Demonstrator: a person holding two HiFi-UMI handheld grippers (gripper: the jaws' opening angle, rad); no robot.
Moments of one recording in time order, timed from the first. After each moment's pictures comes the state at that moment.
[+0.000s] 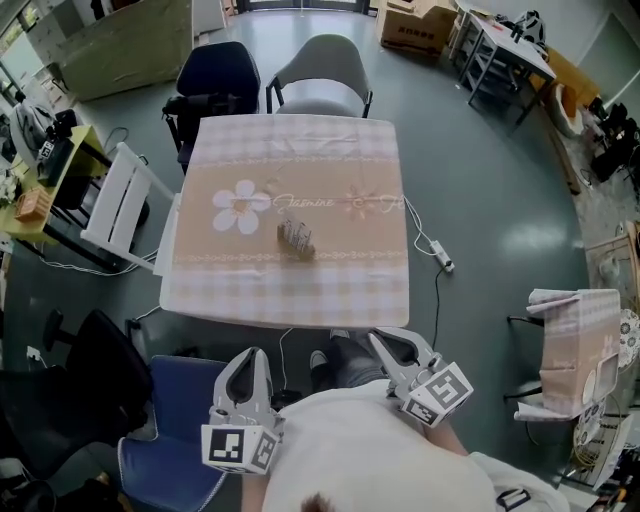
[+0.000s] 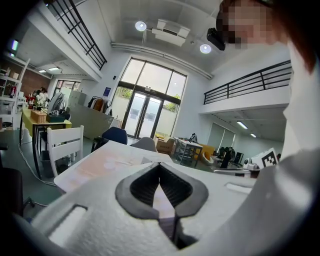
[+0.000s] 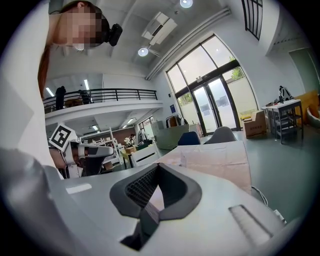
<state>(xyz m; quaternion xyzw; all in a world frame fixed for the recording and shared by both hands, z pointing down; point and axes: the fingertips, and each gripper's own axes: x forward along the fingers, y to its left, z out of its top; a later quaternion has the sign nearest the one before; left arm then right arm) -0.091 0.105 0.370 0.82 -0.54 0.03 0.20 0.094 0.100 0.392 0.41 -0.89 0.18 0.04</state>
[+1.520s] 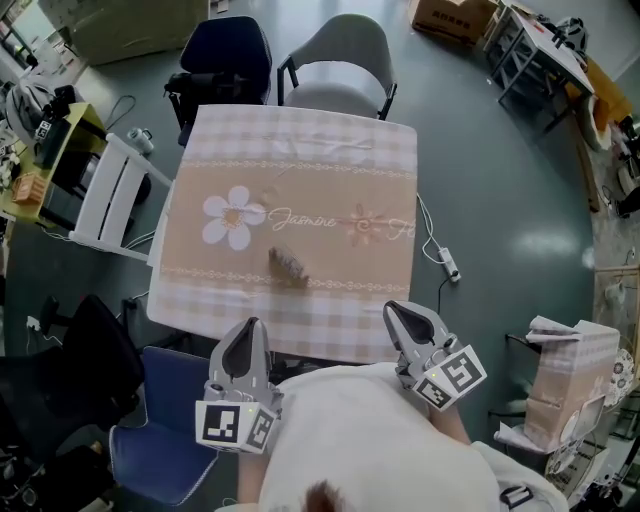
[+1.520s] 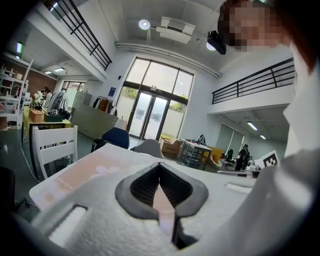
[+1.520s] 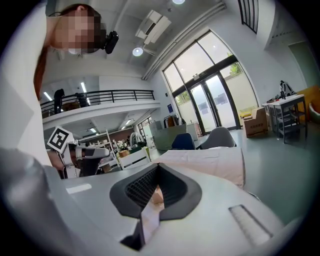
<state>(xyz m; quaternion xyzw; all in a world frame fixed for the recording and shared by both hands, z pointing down) -0.039 -0.045 0.370 0.79 -0.57 0.03 0.20 0.166 -0.061 0.395 0.41 -0.89 0.19 0.04</state>
